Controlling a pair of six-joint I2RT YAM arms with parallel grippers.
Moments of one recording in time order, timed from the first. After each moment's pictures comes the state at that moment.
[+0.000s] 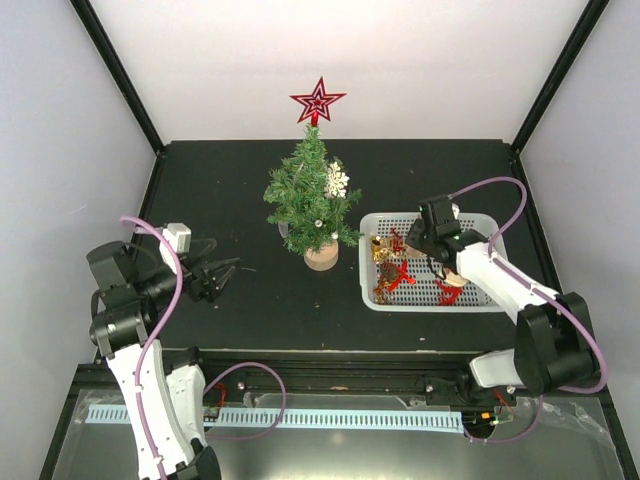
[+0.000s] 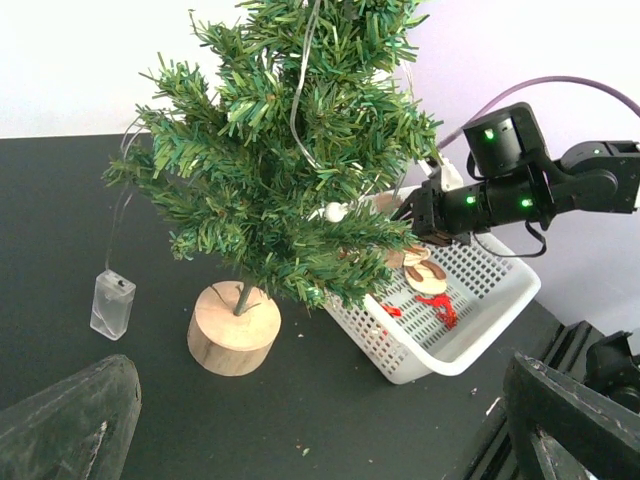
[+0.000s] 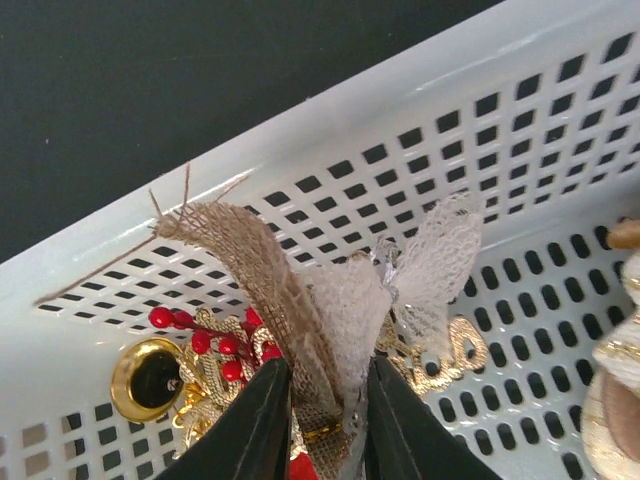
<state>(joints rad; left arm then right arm) 0.42 0.59 0.90 -0.90 1.21 0.17 0.34 1.38 0.86 -0.38 0.15 0.72</state>
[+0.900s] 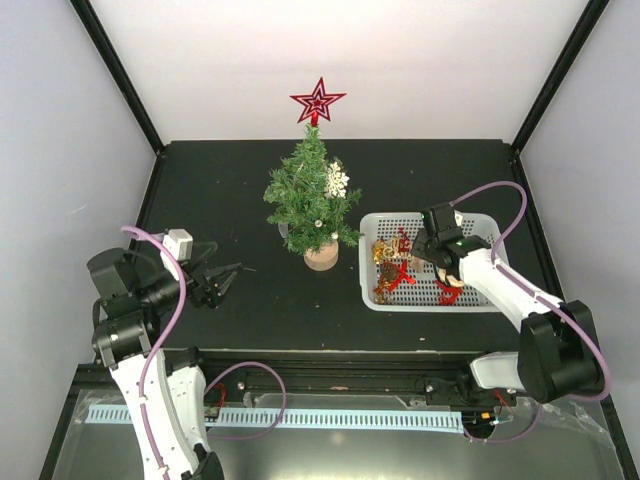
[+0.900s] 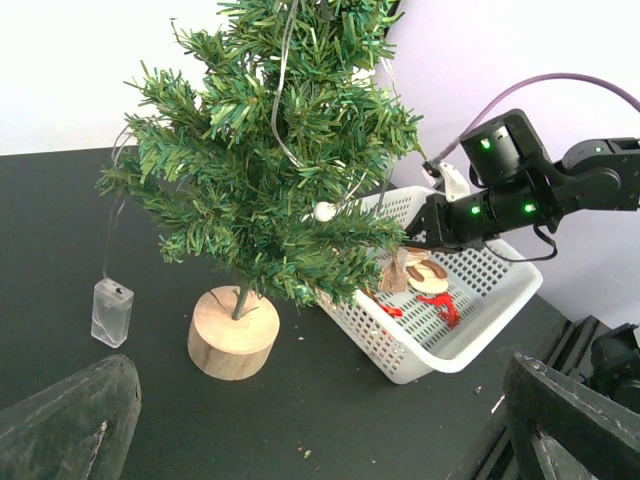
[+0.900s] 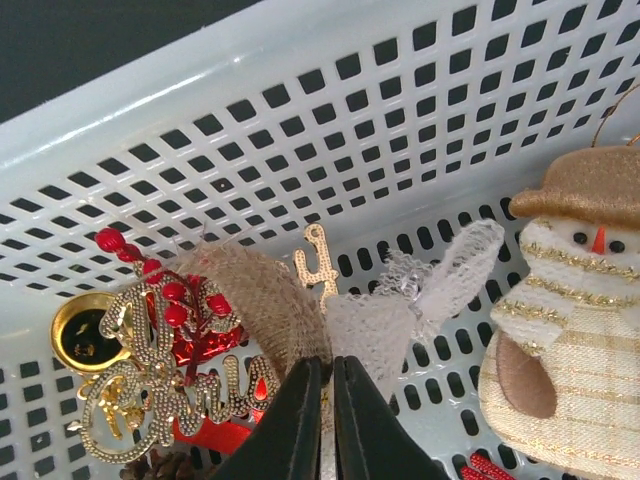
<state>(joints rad) 0.43 0.53 0.89 -0.90 1.22 0.17 0.34 1.33 0.81 -0.46 0.22 0.65</state>
